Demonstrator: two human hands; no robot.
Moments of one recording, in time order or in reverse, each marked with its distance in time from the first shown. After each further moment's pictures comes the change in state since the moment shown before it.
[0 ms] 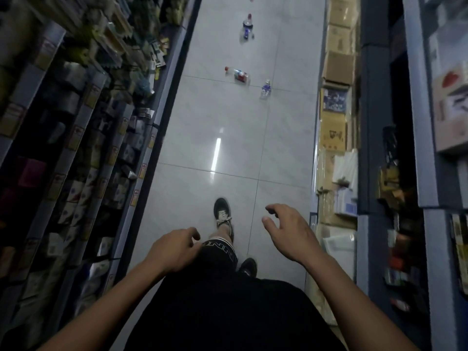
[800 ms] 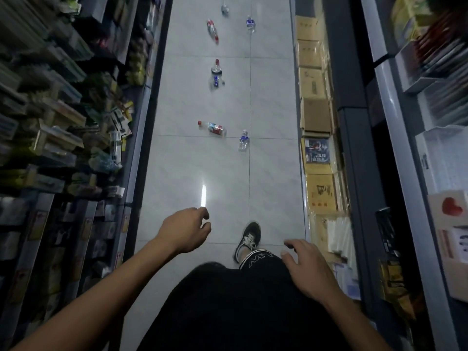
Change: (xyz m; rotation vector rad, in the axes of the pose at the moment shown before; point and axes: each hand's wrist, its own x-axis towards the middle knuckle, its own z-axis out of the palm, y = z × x) left_hand 0.368 0.165 -0.312 0.178 0.088 0.208; right_hand 0.301 0.037 -0.196 0.092 0.067 0.219
